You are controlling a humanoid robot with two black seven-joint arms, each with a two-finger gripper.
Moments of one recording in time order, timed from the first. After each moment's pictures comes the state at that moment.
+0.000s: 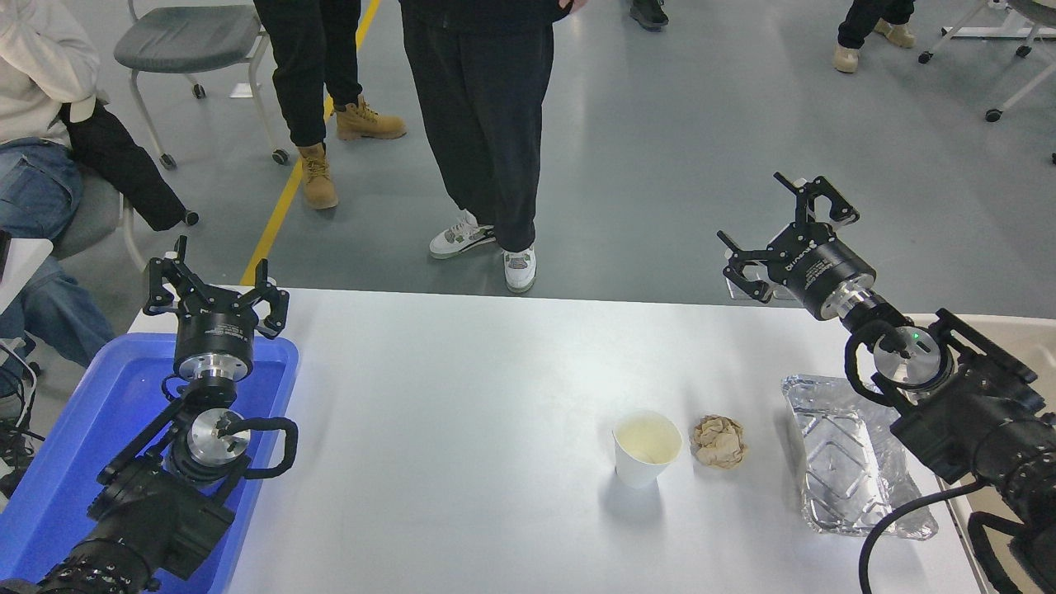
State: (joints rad) left arm -0.52 0.14 -1.20 -0.59 0.09 -0.33 -0.53; right arm 0.79 -0.25 0.74 0.39 0.12 0.60 0.03
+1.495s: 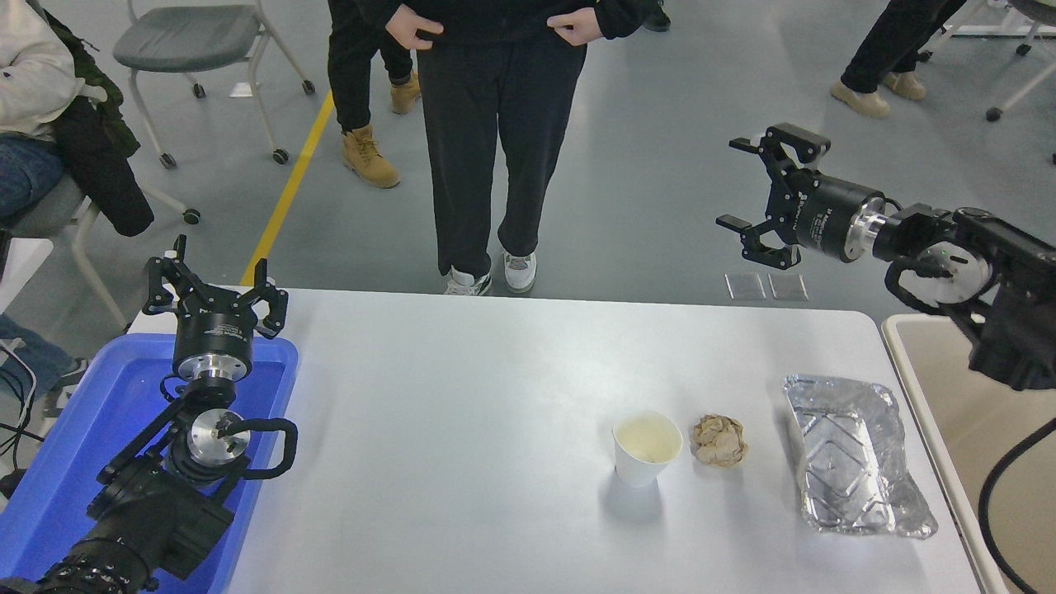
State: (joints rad) left arm -0.52 0.15 -1.18 -0.59 0.09 -0.33 -0.54; right arm 1.17 -0.53 0.09 0.66 -0.09 0.59 0.02
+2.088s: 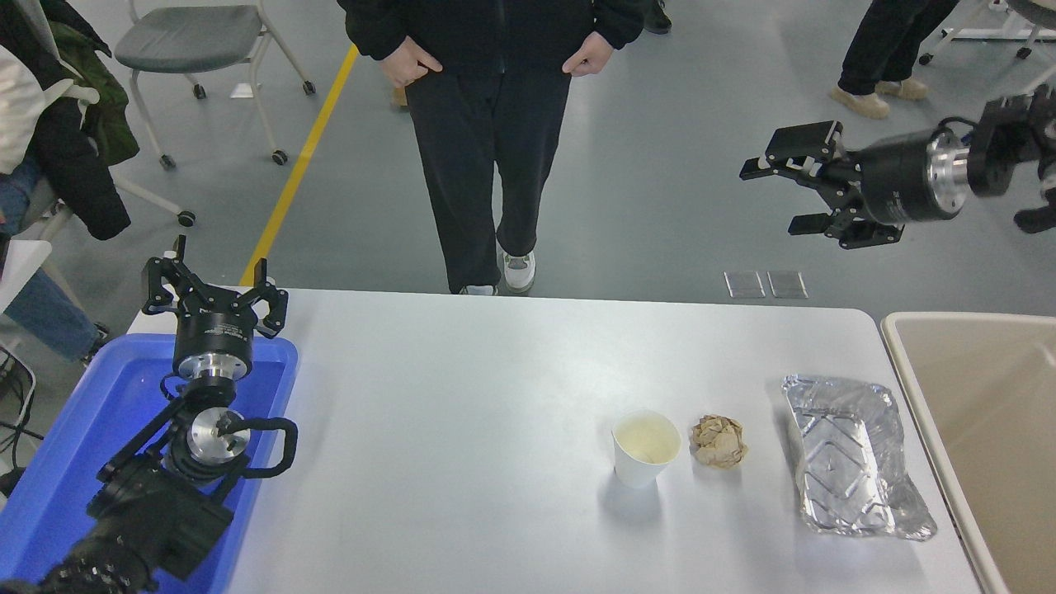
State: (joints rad) left arm -0.52 0.15 -1.18 -0.59 0.09 -0.33 -0.54; right arm 1.87 -0.77 -0.78 1.23 -0.24 0.53 0.02
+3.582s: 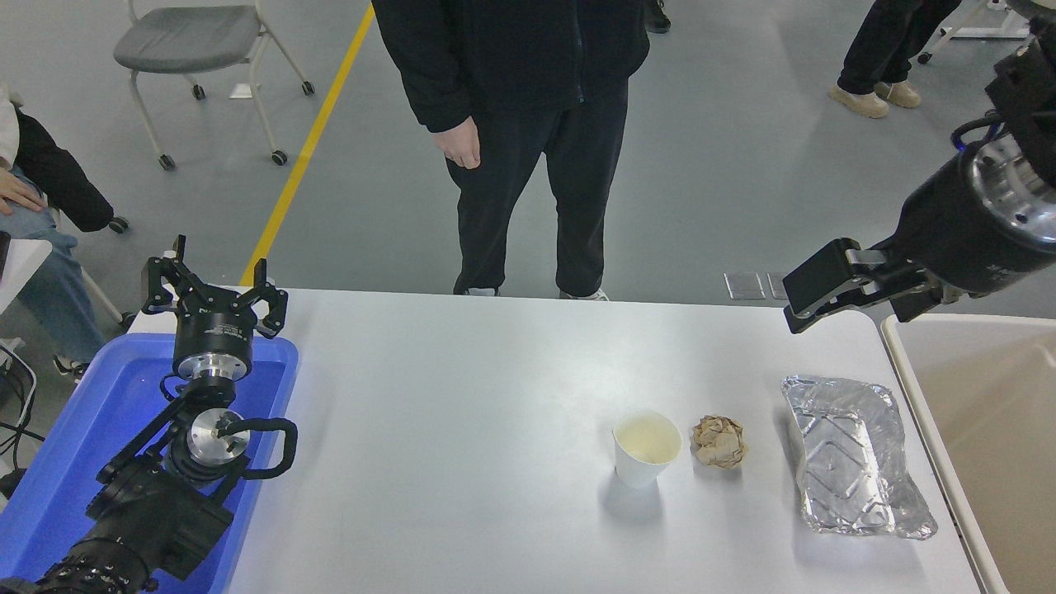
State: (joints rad) left arm -0.52 0.15 -1.18 -0.59 0.09 -0.33 -0.54; right arm 2.61 -0.40 -1.37 1.74 -0.26 0.68 0.03
